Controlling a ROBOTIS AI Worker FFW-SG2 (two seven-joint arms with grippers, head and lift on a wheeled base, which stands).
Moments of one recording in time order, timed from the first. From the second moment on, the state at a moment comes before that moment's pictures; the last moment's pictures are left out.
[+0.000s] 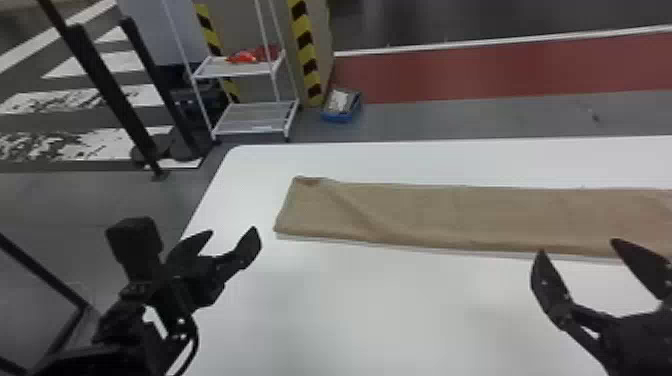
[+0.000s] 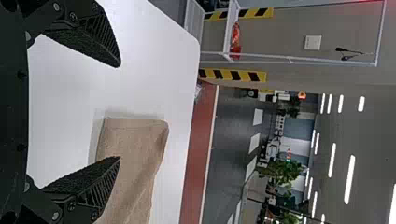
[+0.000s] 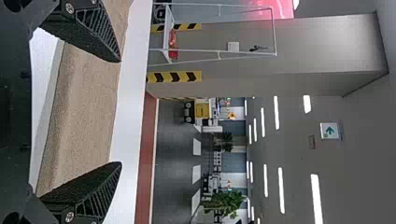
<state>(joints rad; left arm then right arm) 0.35 0.00 0.36 -2.20 0.16 0.66 -0.26 0.55 -0.26 0.11 -2.08 -0.17 -0.06 0.03</state>
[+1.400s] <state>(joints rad) -0.12 0.01 0.34 -1.61 0.12 0.82 -0.38 0.55 -0.21 0.08 -2.04 -0.16 -0.06 0.03</state>
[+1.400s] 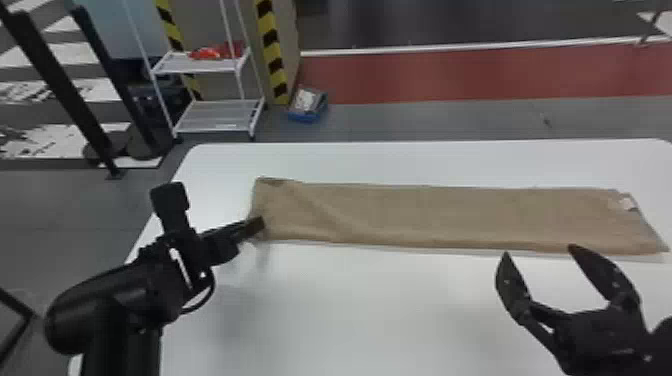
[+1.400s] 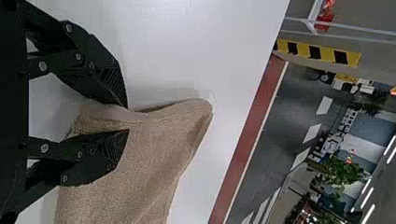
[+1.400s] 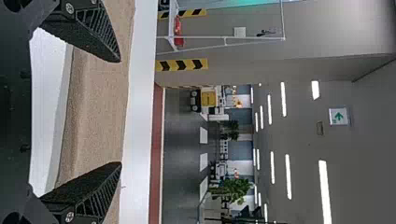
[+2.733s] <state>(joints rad) 0.12 0.02 0.59 -2.17 0.32 1.16 -0.52 0.54 -0.21 0.10 -2.04 -0.16 -0.07 0.03</state>
